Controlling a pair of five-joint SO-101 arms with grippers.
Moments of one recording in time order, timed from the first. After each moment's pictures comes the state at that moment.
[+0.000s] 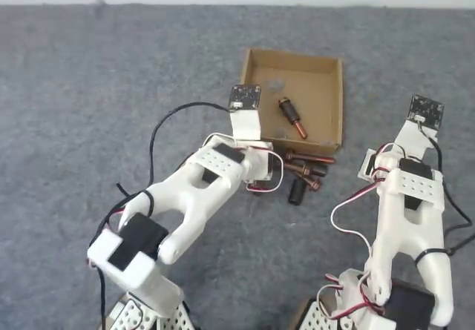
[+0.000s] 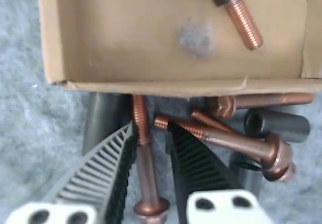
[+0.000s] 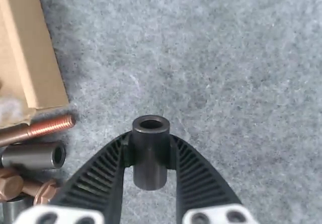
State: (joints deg) left arm 26.2 10.2 33.6 36.3 32.2; right arm 14.1 -20.4 50.5 43.2 -5.2
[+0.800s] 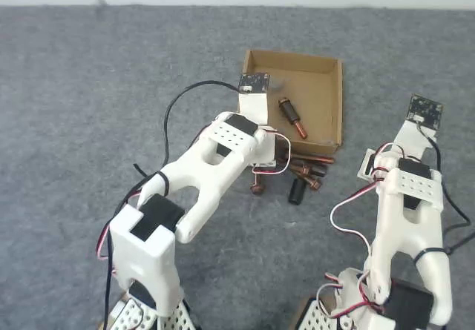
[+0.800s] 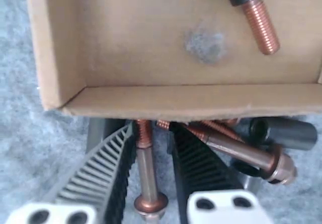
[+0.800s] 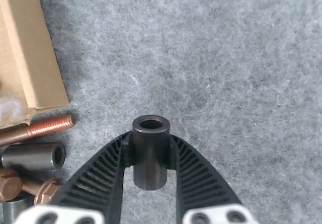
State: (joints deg) left arm 25.5 21.1 14.5 55.4 32.3; right arm 14.1 -20.4 50.5 43.2 -5.2
